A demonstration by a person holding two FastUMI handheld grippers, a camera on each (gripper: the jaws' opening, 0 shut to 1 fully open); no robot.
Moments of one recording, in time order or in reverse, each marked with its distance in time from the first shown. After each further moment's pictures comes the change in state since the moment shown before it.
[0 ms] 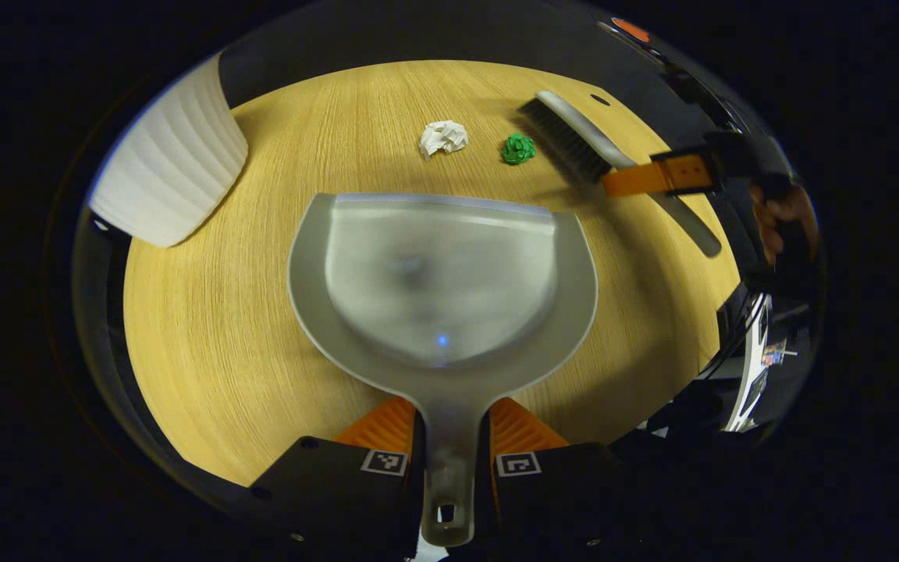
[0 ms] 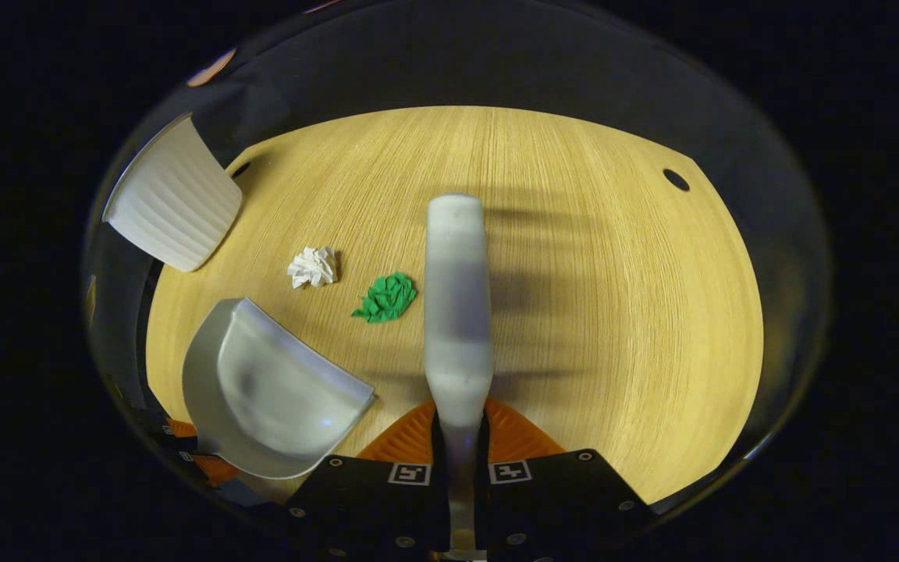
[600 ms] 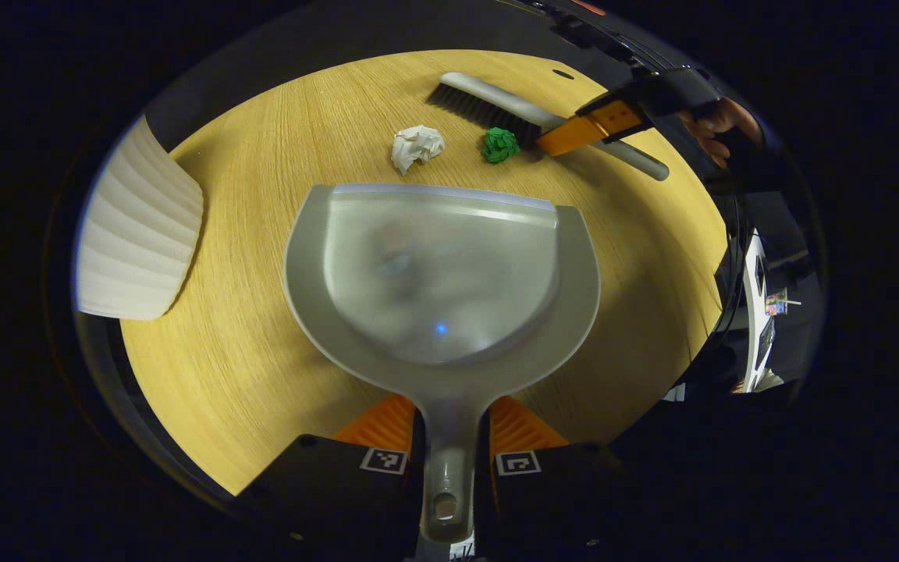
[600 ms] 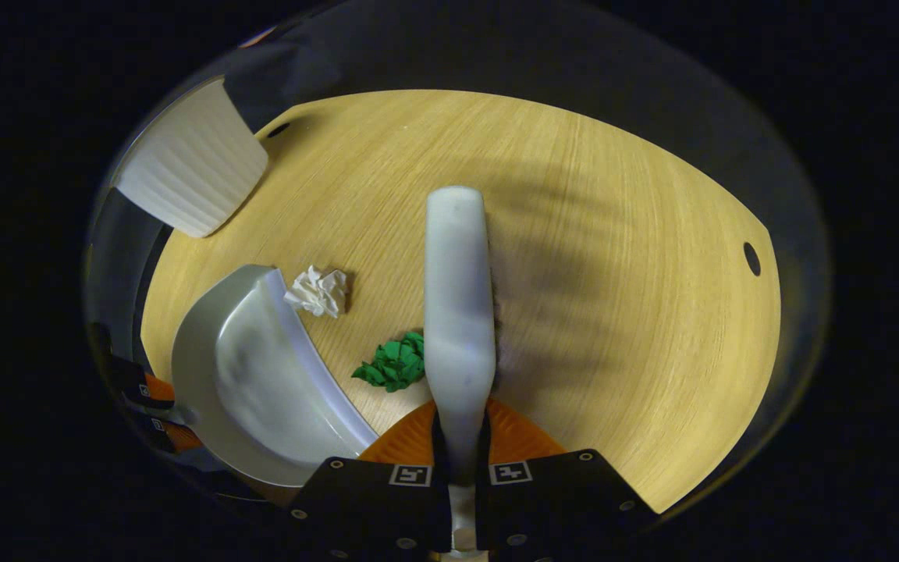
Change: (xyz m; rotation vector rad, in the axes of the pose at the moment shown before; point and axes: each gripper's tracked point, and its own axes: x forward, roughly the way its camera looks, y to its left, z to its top) left arm 0.006 0.018 0.024 0.147 0.074 -0.051; right arm 0.038 0.019 0.039 -0.230 0.077 0.118
